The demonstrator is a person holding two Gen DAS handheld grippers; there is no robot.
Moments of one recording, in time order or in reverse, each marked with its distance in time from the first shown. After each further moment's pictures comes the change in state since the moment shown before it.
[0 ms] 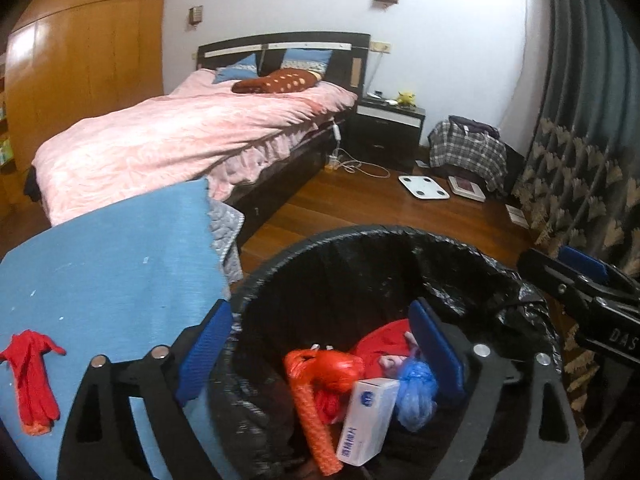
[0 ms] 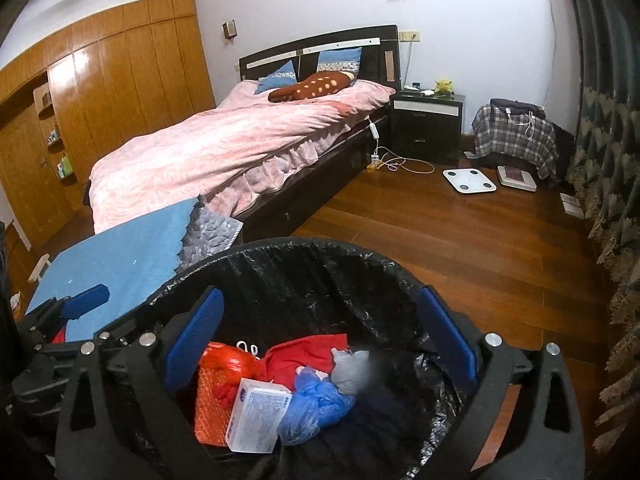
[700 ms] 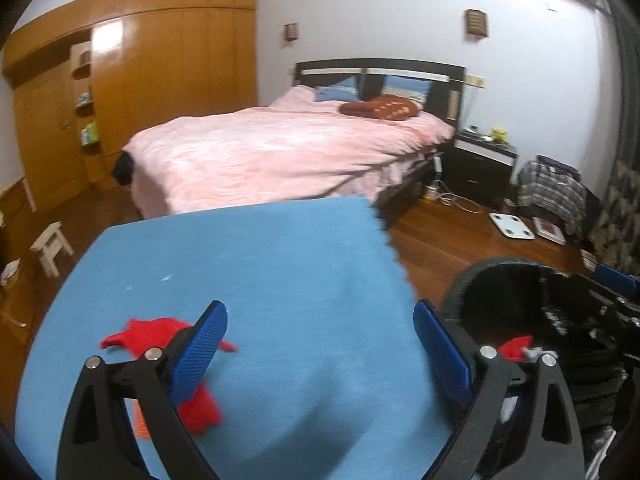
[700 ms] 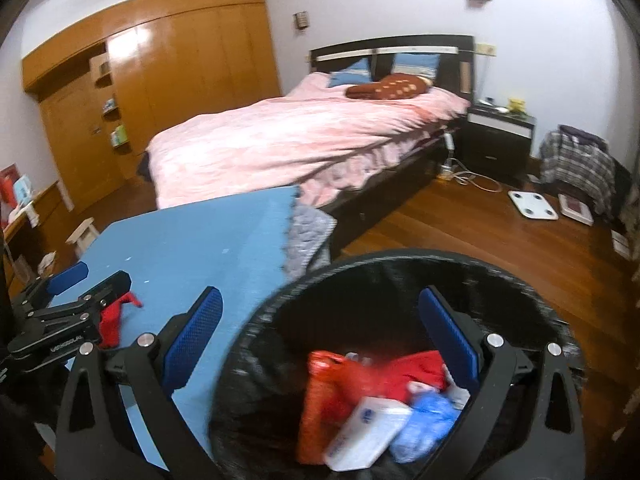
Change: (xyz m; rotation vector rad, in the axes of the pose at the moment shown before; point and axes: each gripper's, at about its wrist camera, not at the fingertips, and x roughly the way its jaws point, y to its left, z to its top) left arm -0.072 0.151 -0.022 -0.139 -0.087 0.309; right arm 0.012 0.137 0.009 -0.151 0.018 0.201
